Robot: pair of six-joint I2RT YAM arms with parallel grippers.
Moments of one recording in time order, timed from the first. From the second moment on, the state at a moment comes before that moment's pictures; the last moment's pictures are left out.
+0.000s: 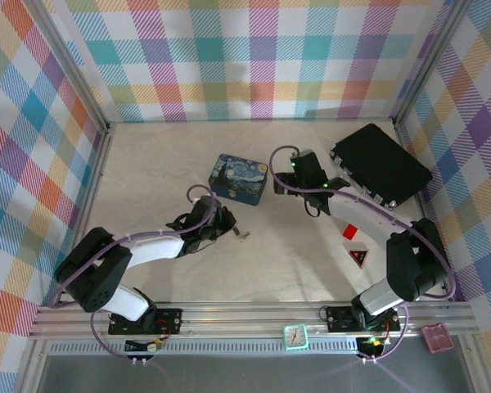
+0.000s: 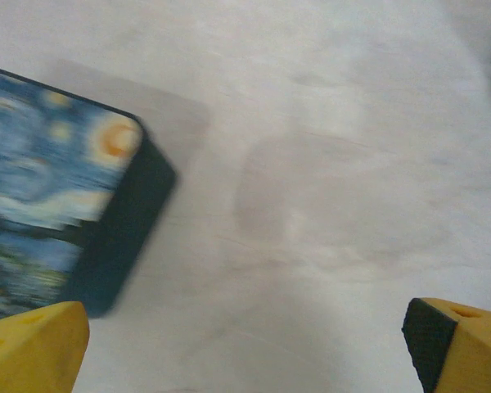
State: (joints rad) left arm -0.68 1.49 0.61 0.16 0.00 -1.06; right arm 0.52 1.51 1.04 -0.34 0.26 0.35
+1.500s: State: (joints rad) left arm -0.25 1.16 0.64 -0.13 -0.50 -0.39; right arm 0.02 1.53 0.39 0.73 0.06 0.07
